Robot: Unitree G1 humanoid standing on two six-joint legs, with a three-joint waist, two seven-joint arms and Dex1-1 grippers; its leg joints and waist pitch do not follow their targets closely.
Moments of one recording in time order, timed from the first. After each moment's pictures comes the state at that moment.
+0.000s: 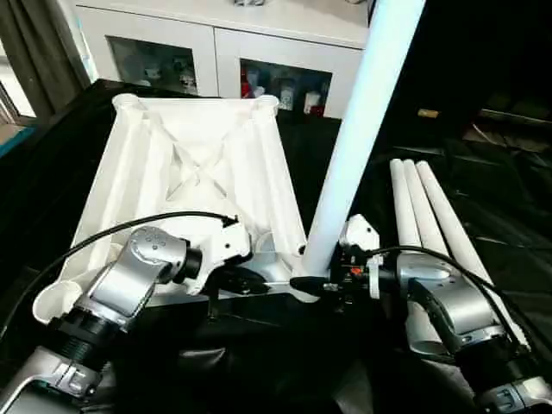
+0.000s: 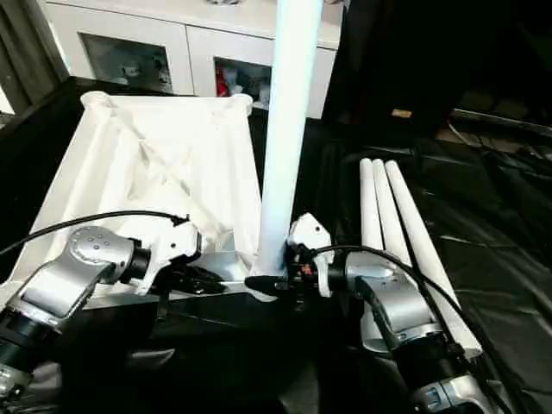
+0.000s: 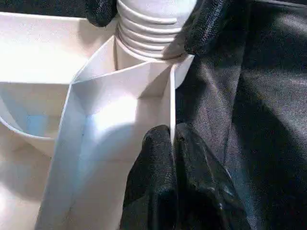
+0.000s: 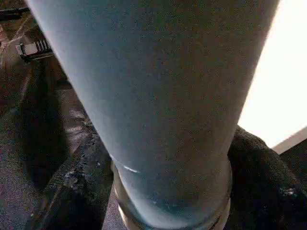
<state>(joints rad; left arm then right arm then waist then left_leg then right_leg) -0.46 0.51 -0.36 0.21 -0.05 0.34 -1.25 -0.37 -0.36 0.24 0.28 0.22 0.23 1.09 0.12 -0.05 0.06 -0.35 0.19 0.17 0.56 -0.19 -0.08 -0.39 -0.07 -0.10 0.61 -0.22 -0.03</state>
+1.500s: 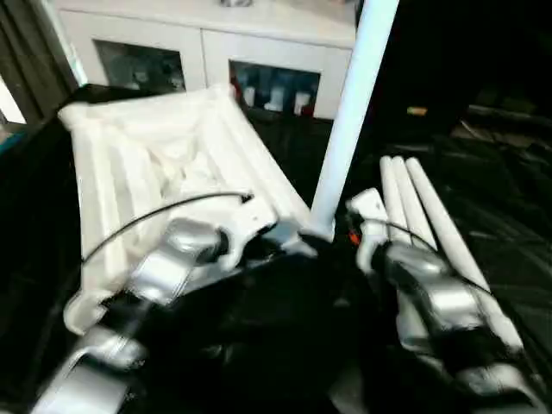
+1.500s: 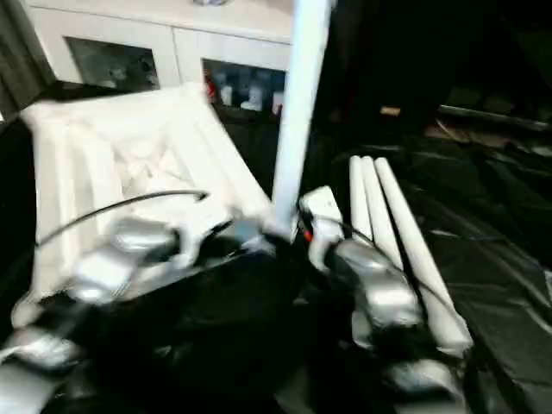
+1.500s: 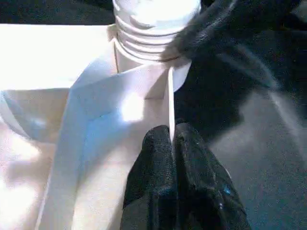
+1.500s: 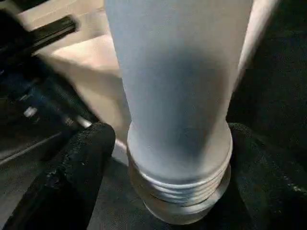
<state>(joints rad) -0.53 0.38 -0.33 0.33 -0.01 0.36 -1.08 -0.39 -0.28 0.14 0.36 0.20 0.26 0.89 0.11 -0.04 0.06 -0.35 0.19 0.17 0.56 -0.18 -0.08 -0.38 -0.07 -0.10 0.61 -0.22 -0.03</state>
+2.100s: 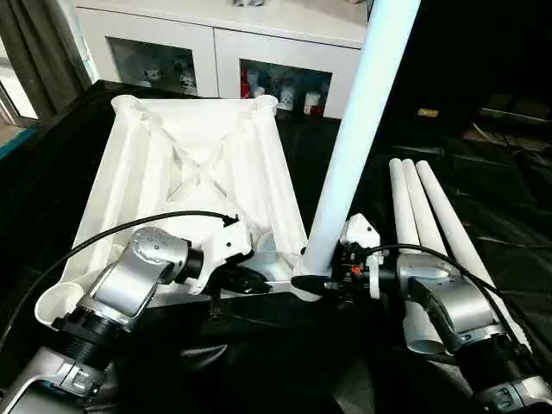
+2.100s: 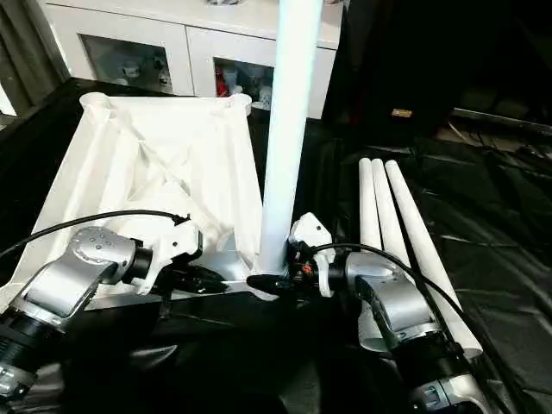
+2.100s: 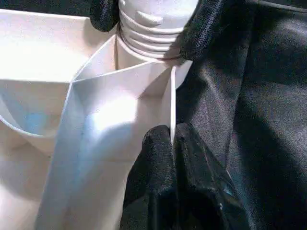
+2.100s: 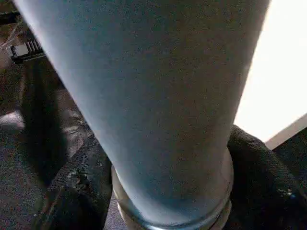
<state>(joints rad) -0.46 0.49 -0.35 0.21 -0.05 0.37 -1.25 -0.37 -0.35 0.23 0.29 0.21 0.28 1.08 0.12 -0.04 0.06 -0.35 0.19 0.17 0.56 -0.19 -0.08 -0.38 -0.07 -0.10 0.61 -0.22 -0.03</state>
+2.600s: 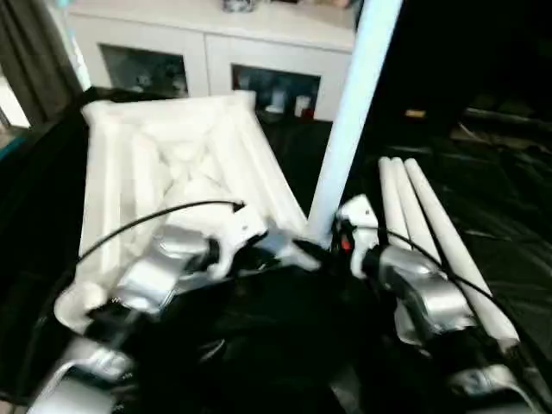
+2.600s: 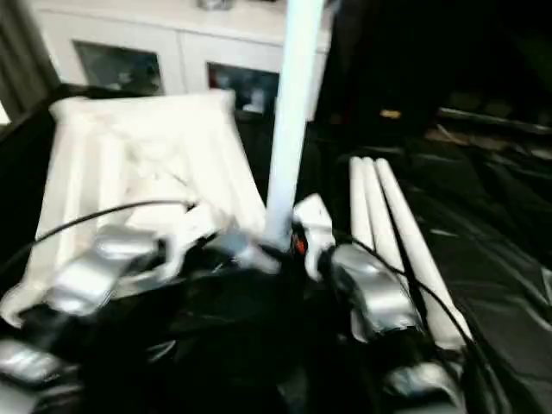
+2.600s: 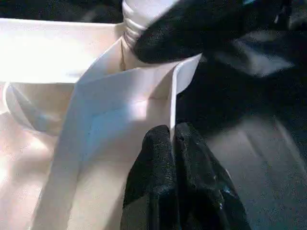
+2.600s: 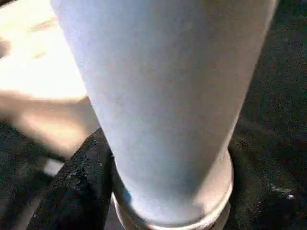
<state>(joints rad) -0.59 0.25 -0.31 0.41 0.04 0.44 -0.85 -0.49 -0.11 0.06 0.54 0.15 0.24 0.49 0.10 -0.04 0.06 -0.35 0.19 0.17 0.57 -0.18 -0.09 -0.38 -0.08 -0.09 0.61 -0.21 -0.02</state>
